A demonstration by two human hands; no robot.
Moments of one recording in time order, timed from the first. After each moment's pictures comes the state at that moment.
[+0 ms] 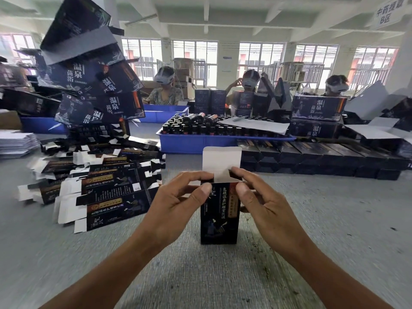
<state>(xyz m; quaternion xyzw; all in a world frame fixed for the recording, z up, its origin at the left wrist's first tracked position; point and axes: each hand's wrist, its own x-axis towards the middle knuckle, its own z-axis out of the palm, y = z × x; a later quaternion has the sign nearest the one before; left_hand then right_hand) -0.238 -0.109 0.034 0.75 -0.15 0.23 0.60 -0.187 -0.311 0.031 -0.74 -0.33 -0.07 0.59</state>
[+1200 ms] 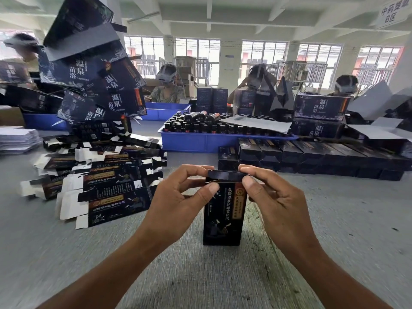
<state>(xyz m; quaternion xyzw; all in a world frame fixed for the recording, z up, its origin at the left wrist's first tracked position) -0.243 -0.119 0.041 0.73 -0.12 0.26 0.62 -0.197 -0.308 0.038 -0.68 -0.29 -0.16 0.65</state>
